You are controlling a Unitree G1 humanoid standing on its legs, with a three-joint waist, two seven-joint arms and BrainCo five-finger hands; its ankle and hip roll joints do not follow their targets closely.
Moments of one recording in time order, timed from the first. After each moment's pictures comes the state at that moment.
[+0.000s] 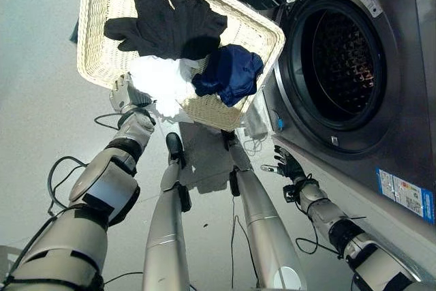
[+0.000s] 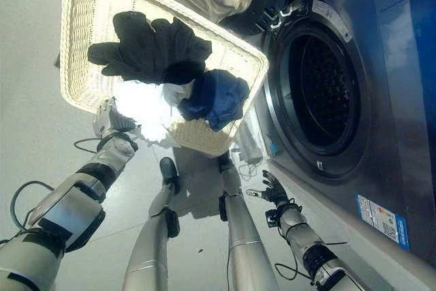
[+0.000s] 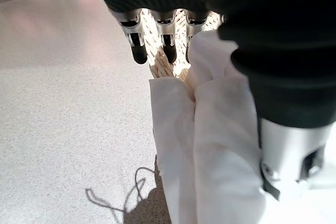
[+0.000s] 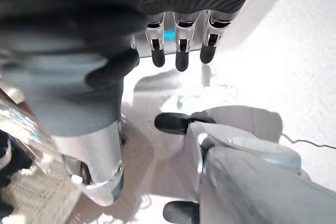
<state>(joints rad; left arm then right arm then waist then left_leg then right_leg) -1.10 0.48 -0.65 1.28 -0.09 0.10 0.62 -0.44 -0.37 0.53 0.81 0.47 -0.18 -0.14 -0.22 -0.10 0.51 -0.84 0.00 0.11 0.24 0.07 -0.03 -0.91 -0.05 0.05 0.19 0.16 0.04</state>
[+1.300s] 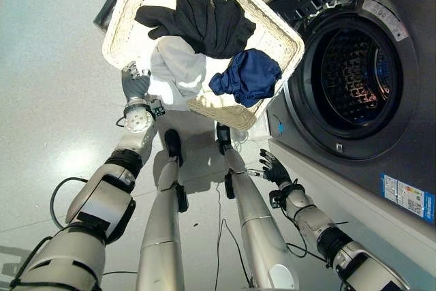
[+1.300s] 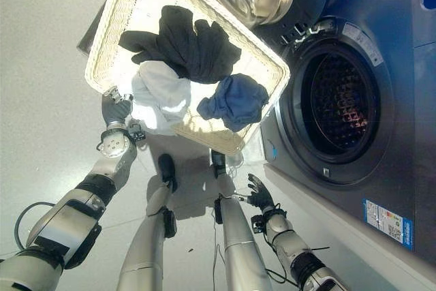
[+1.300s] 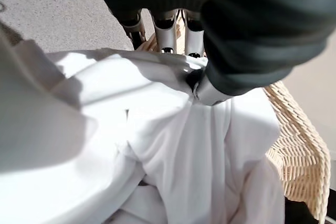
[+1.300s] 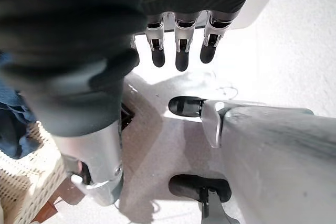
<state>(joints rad) -0.93 0.47 -0.45 1.00 -0.72 -0.49 0.42 -0.39 -0.29 0.53 0.74 0.46 -0.17 -0.16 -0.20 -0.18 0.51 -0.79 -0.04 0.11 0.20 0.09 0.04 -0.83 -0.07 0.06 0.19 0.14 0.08</state>
